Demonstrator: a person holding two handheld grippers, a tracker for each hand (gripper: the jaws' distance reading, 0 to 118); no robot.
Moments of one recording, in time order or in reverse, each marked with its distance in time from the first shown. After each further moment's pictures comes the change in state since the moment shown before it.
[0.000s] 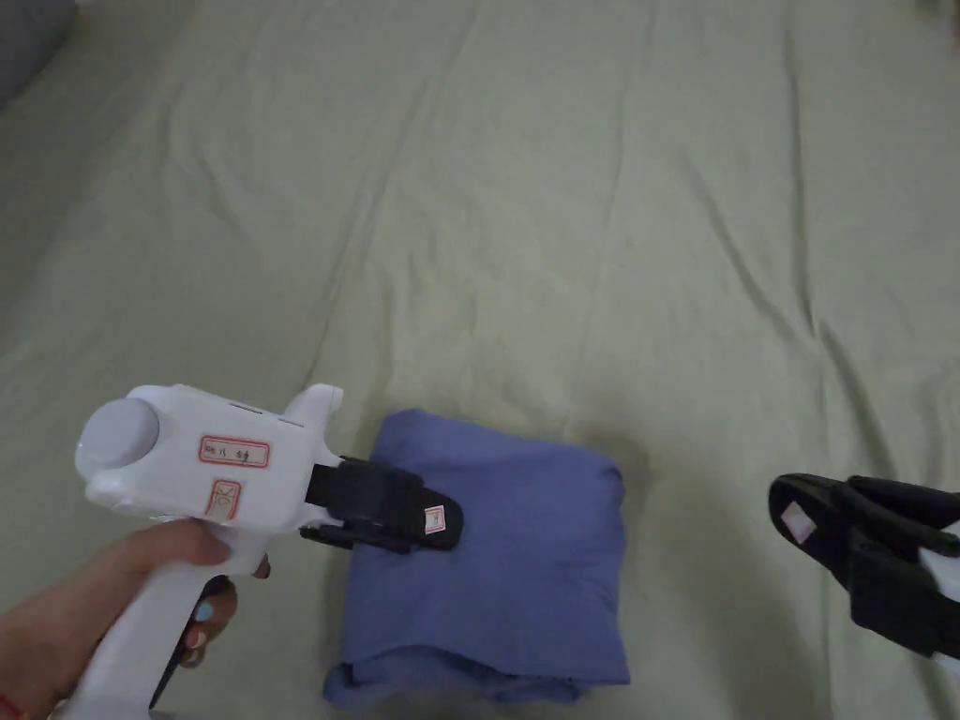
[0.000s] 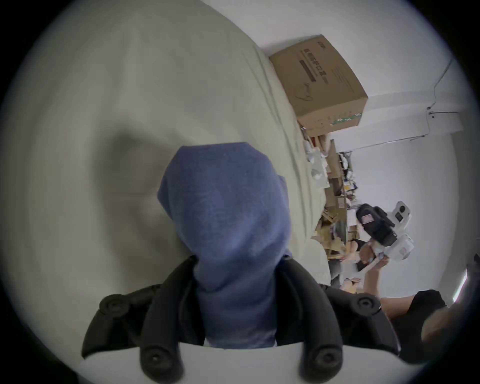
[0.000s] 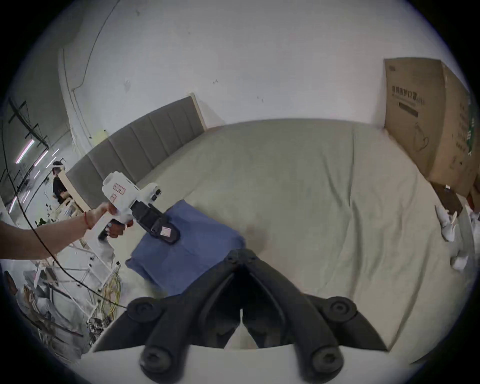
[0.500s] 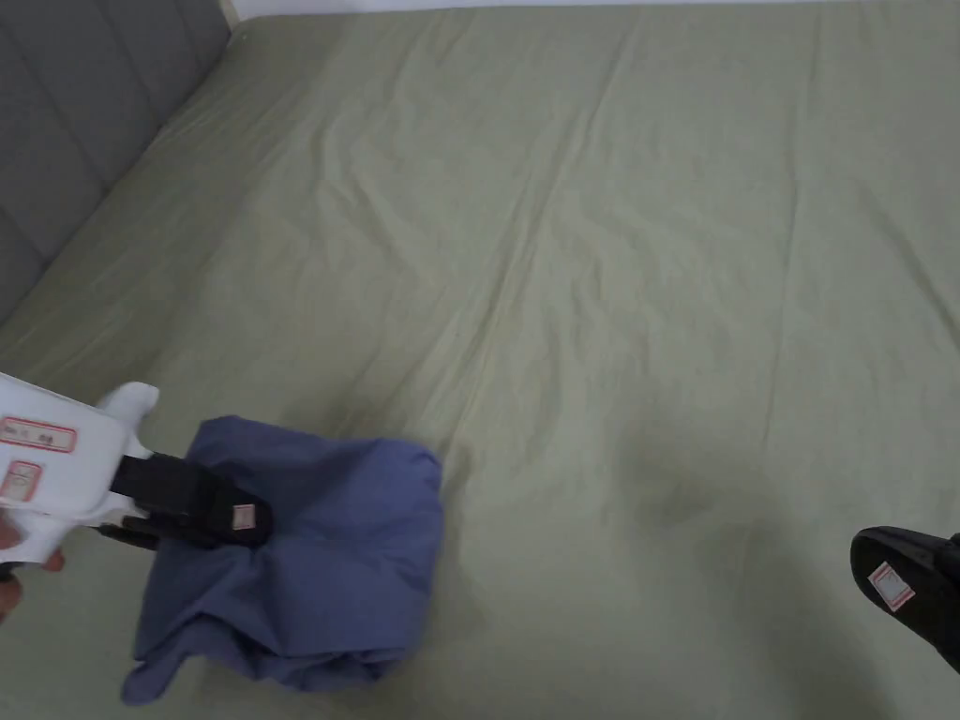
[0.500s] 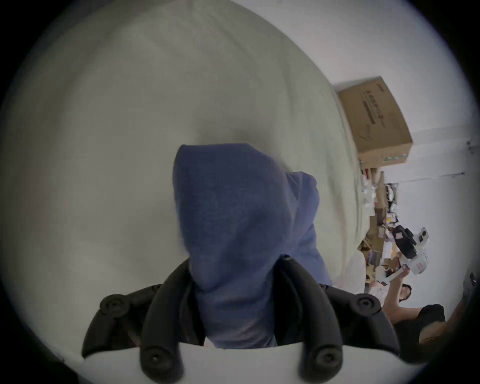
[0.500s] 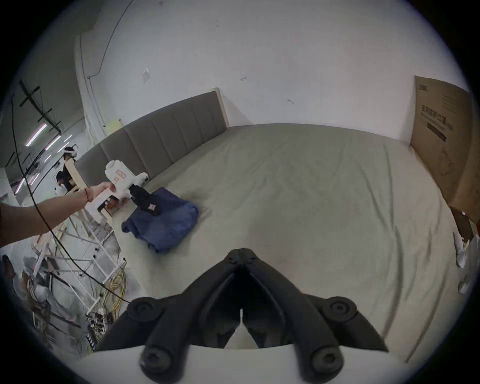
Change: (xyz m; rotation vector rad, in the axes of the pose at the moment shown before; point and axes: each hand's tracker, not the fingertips) left arm -0.147 -0.018 0.207 0.068 0.314 0.177; right arm -0.092 0.031 -0.065 -0.014 0.078 0.083
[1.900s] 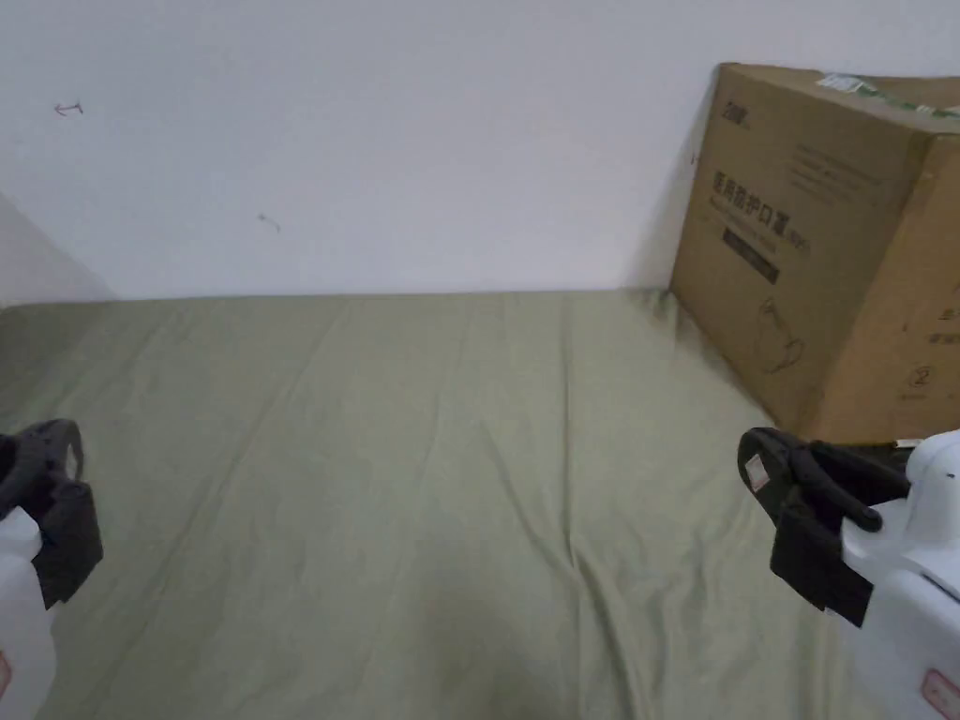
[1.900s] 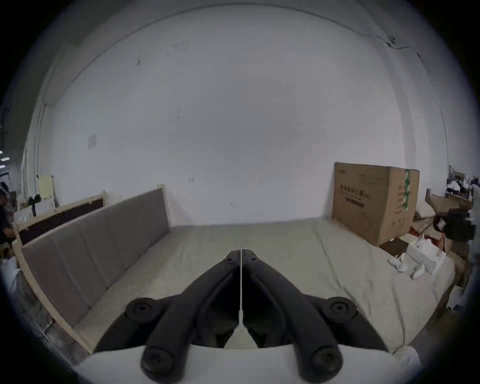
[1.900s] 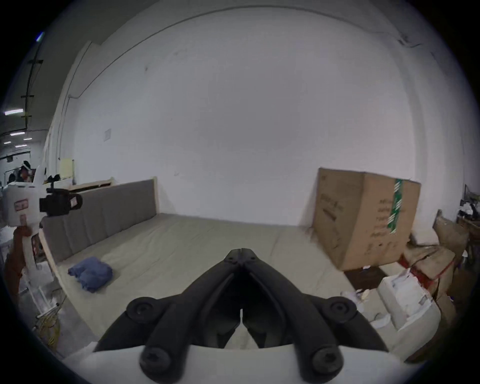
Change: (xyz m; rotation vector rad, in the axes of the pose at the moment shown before) left arm 0.474 -0.201 0.038 1.276 0.470 -0.479; right arm 0.104 0.012 0.258 0.579 -0.482 0.068
